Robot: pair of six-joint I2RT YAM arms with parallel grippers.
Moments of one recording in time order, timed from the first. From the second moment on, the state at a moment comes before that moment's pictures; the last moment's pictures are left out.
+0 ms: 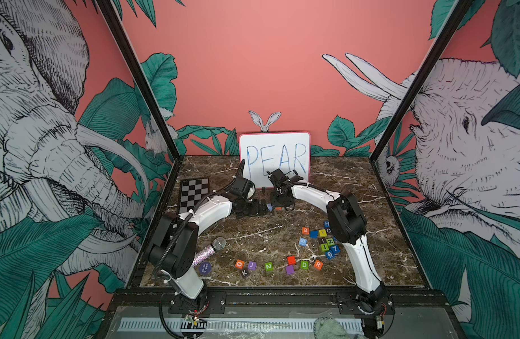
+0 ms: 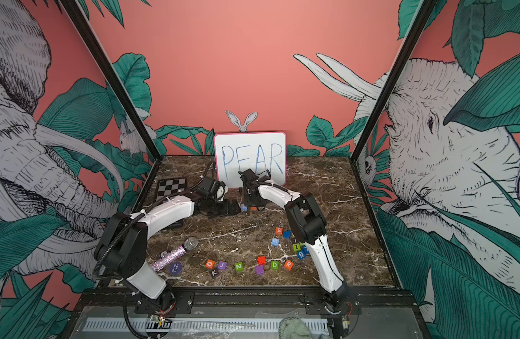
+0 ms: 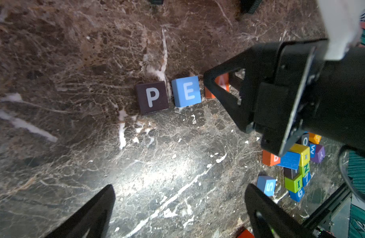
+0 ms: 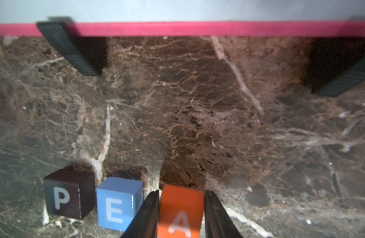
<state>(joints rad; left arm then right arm) -0.49 1.64 1.08 -0.48 0.30 -0.46 0.66 2.27 1.82 -0.76 0.04 0.52</state>
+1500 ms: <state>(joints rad) -0.49 1.62 1.01 -0.46 0.32 -0.48 0.66 2.17 1.78 -0.76 0.03 0.53</state>
